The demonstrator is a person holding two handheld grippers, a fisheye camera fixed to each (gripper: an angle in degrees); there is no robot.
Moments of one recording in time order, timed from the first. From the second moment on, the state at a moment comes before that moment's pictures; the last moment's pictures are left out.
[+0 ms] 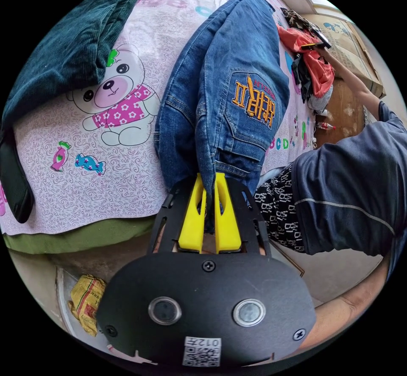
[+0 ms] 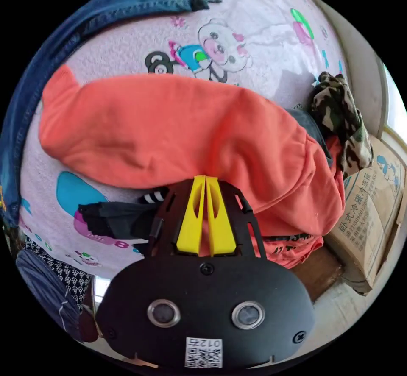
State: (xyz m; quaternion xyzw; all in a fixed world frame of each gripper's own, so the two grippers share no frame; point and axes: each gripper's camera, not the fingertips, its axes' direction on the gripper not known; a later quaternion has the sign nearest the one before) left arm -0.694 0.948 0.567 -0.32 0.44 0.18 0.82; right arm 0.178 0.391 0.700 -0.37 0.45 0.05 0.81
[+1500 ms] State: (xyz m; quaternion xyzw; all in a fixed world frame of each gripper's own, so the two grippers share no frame) left arm -0.734 0.992 0.662 -0.38 0.55 0.10 0.74; right arm 0.009 0.310 0.659 0.05 0.33 0.03 0.94
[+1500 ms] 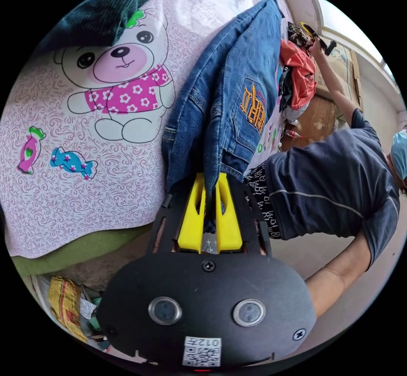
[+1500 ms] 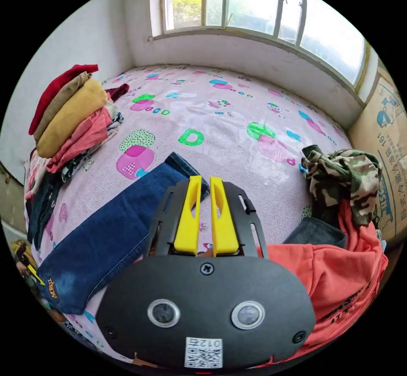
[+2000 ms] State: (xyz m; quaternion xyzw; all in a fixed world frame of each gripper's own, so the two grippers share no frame) left arm -0.725 1.036 0.528 -0.20 0.44 0.13 0.87; right arm -0.429 0.544 0.960 -0.25 0.01 -0.26 0.93
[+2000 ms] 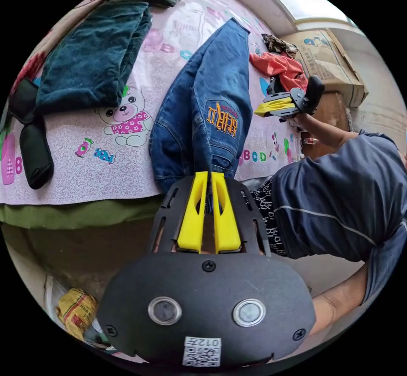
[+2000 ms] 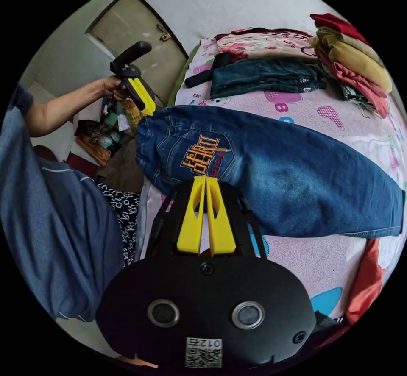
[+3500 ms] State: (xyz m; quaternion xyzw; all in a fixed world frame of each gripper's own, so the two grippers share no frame) left arm -0.315 0.866 0.774 -0.12 0.46 0.24 0.85; right arm 0.269 0.537 0.798 0.10 0.10 0.26 0.95
